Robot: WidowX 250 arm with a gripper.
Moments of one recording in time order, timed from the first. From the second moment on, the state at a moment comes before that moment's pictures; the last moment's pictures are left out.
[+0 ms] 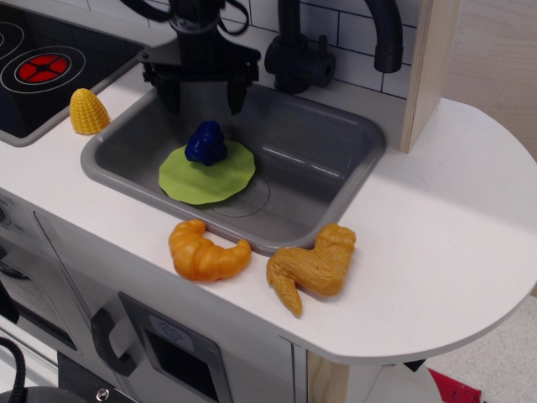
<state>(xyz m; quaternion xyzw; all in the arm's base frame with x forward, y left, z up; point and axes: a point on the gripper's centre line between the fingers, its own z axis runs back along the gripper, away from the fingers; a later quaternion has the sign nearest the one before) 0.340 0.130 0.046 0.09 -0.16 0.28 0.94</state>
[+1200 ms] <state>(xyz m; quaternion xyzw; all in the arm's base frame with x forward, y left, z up) 0.344 0.143 0.000 0.12 -0.18 0.31 0.93</state>
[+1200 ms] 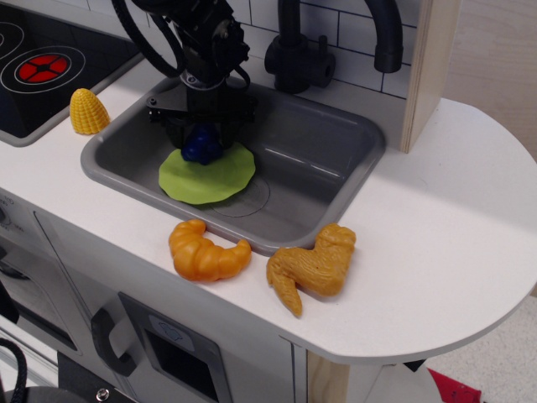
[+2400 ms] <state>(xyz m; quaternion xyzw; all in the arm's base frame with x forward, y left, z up) 0.332 0.094 0.066 0.05 -0.17 0.33 0.93</state>
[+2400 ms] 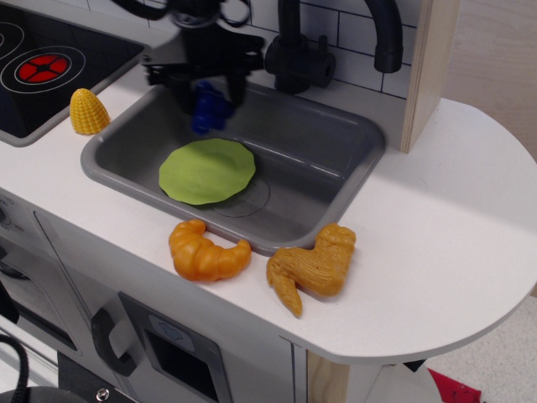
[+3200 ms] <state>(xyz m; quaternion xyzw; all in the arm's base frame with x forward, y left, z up) 0.313 0.051 0.026 0.05 -0.13 0.31 0.94</state>
